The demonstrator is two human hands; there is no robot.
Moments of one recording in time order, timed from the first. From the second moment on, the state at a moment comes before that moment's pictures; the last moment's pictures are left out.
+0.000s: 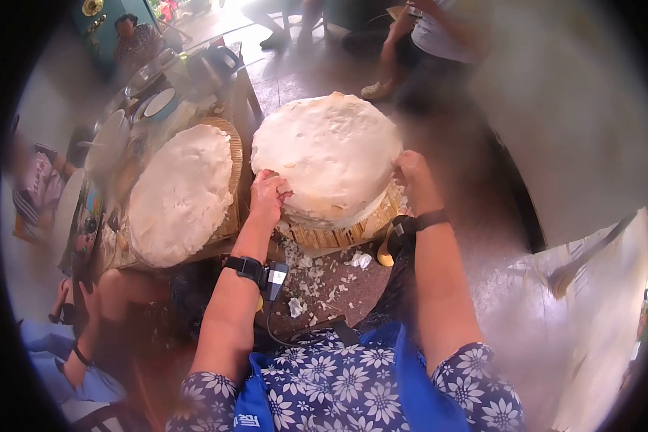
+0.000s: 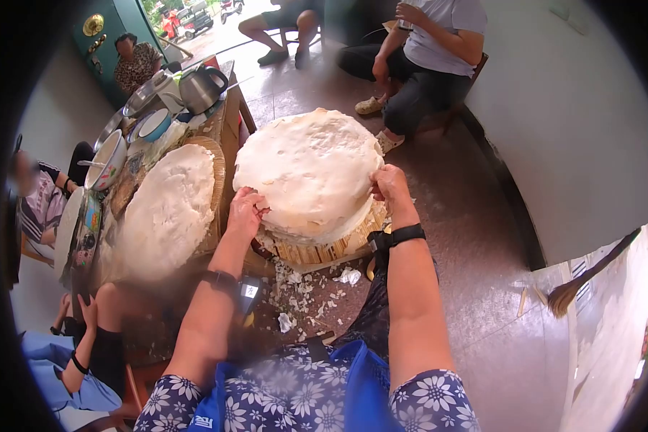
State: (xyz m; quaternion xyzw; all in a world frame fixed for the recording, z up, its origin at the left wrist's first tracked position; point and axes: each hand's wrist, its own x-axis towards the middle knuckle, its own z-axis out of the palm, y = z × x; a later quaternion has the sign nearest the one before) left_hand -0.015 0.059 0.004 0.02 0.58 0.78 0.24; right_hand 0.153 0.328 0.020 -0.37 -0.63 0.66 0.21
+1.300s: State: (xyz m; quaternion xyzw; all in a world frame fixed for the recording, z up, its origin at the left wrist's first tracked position) left_hand 0.019 0.060 -0.020 -0.03 0.68 0.69 0.24; right_hand 0.140 0.376 -0.024 -0.41 -0.75 0.46 0.23
